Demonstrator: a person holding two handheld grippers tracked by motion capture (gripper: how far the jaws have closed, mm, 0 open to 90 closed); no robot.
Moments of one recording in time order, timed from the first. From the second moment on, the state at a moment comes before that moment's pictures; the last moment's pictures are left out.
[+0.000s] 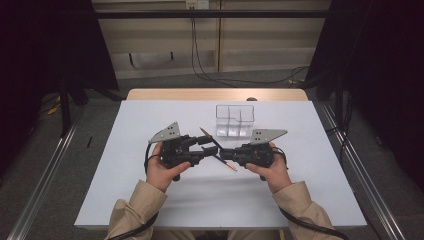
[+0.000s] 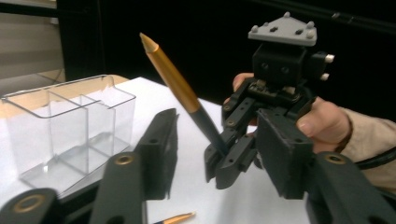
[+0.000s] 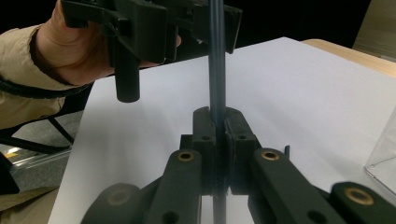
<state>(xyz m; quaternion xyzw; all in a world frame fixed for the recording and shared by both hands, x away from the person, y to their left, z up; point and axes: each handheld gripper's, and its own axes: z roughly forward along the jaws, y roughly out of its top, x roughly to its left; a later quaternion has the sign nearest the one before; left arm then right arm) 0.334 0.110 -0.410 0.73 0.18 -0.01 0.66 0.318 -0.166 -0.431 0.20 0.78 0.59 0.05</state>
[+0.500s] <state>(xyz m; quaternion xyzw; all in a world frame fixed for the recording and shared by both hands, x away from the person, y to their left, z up) 0.334 0.107 -0.414 0.72 0.19 -0.02 0.67 0.318 -0.162 -0.431 0.20 0.78 0.59 0.05</state>
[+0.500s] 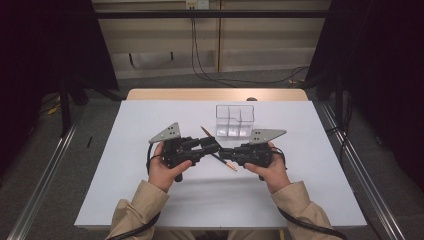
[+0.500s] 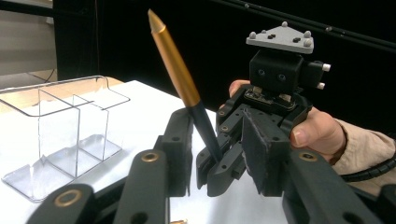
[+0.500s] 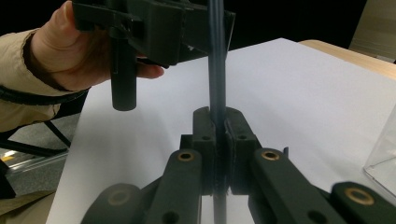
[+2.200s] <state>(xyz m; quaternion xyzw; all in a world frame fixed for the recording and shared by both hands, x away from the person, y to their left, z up) 0.334 0.107 -0.420 0.74 0.22 0.02 0.64 0.321 -0.165 -0.427 0.25 0.76 0.60 0.05</state>
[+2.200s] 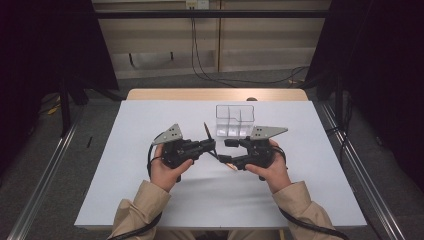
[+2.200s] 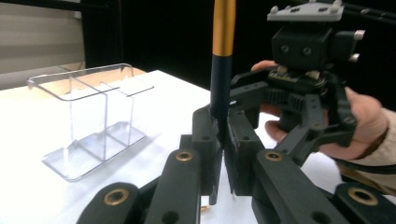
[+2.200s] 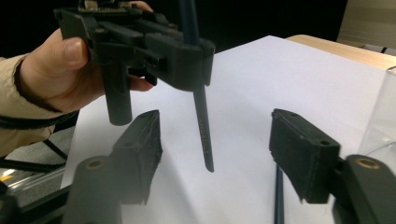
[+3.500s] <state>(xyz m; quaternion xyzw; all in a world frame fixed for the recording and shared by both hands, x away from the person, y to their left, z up) 0.331 0.098 -0.424 0.75 0.21 0.05 0.63 0.328 -0.137 -0.400 0.24 0.71 0.65 0.09</state>
